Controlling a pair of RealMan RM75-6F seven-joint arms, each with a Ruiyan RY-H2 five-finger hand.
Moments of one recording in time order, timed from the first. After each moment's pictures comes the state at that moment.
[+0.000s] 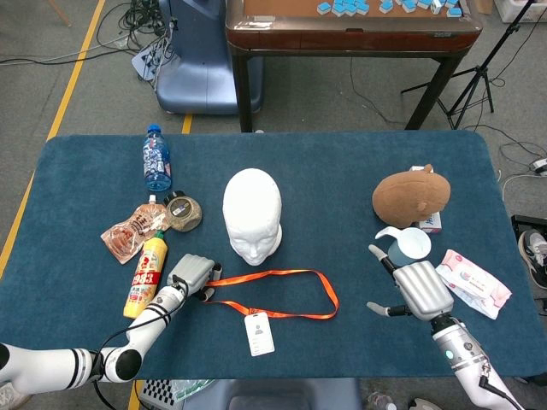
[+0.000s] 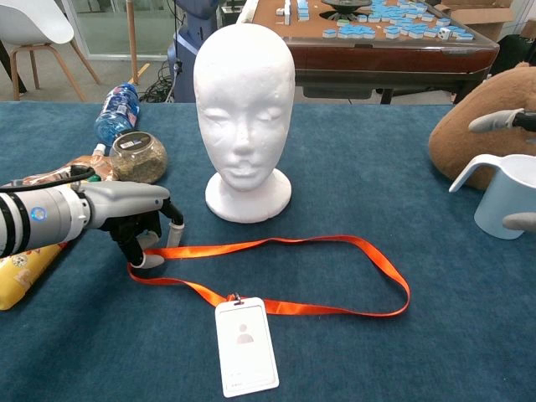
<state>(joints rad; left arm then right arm) -0.86 -1.55 -0.08 -1.57 0.75 0.84 0.53 0.35 -1.12 0.00 -1.90 -1.40 1.21 -0.38</state>
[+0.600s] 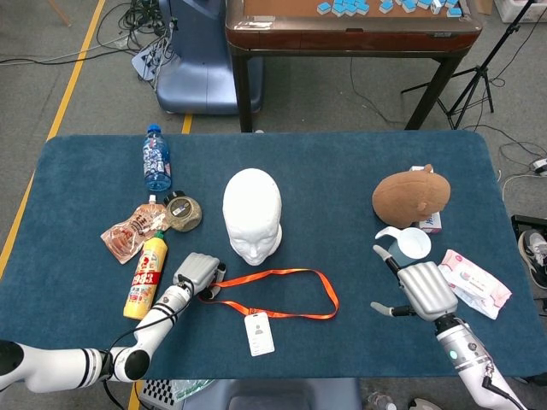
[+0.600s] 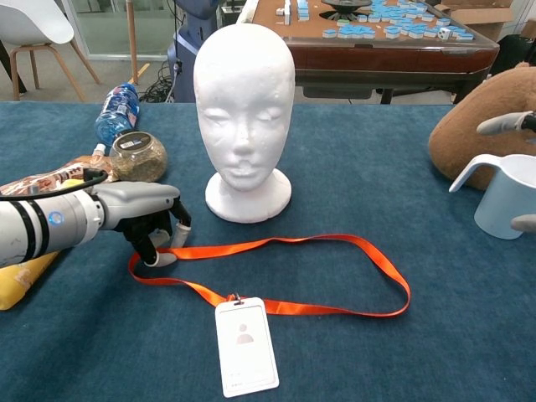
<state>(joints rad) -0.86 -1.61 -0.08 -1.51 0.77 0.87 0.49 0.34 -1.11 0.01 -1.89 -1.41 1.20 -0.35</state>
